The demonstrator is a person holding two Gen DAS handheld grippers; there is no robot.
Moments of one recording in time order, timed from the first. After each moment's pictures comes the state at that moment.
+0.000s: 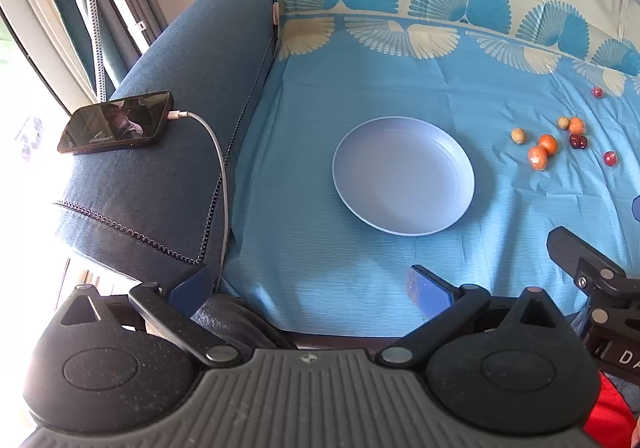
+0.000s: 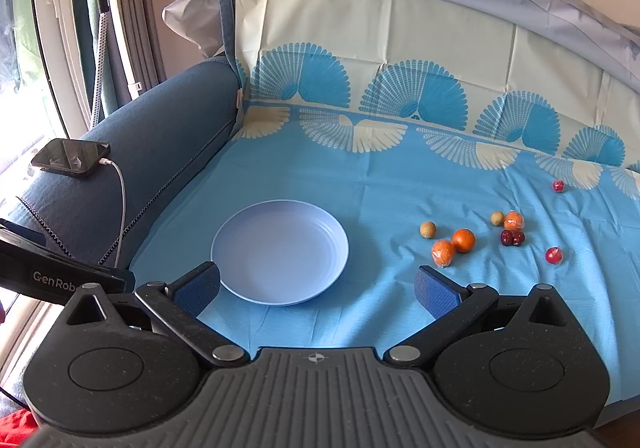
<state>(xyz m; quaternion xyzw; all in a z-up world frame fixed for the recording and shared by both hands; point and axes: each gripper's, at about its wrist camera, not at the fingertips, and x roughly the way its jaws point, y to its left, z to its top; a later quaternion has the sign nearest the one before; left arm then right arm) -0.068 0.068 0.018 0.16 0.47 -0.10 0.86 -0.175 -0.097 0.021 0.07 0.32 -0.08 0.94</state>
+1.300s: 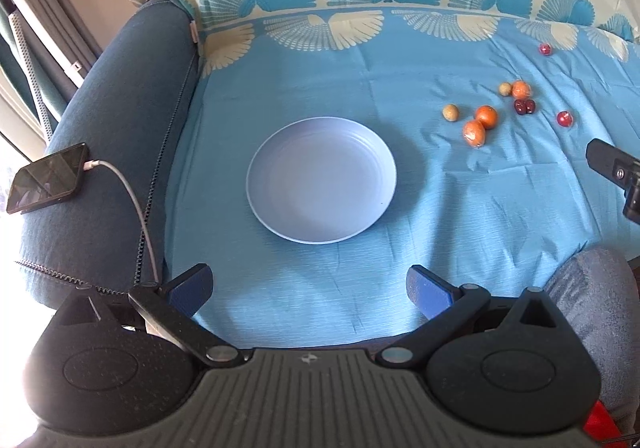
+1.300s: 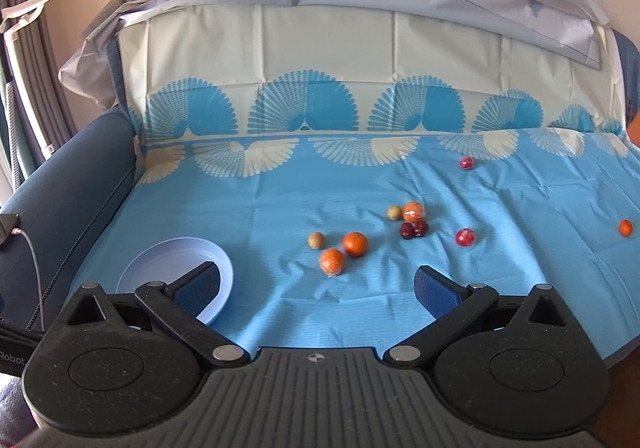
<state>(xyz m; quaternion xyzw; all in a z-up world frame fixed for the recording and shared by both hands) -0.086 -0.026 0.010 0.21 0.47 -0.17 0.84 -0.216 -0.209 0.013 0.14 0.29 -0.22 0.92</state>
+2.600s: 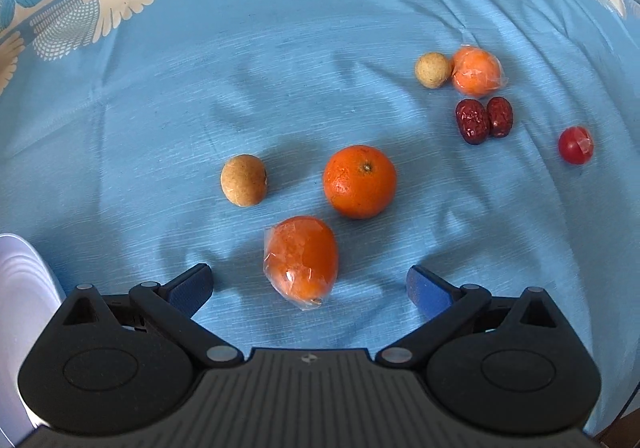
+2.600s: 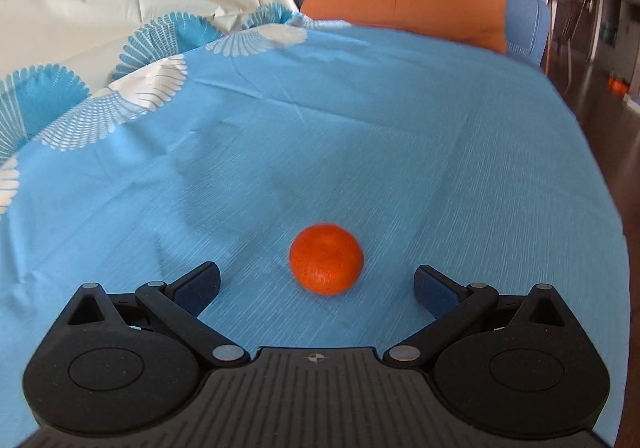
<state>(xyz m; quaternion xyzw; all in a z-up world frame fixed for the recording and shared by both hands) 0.048 -0.320 -0.195 0.23 0.53 -0.26 0.77 -0.262 -0.779 -0.229 0.23 0.25 -0.62 0.70</state>
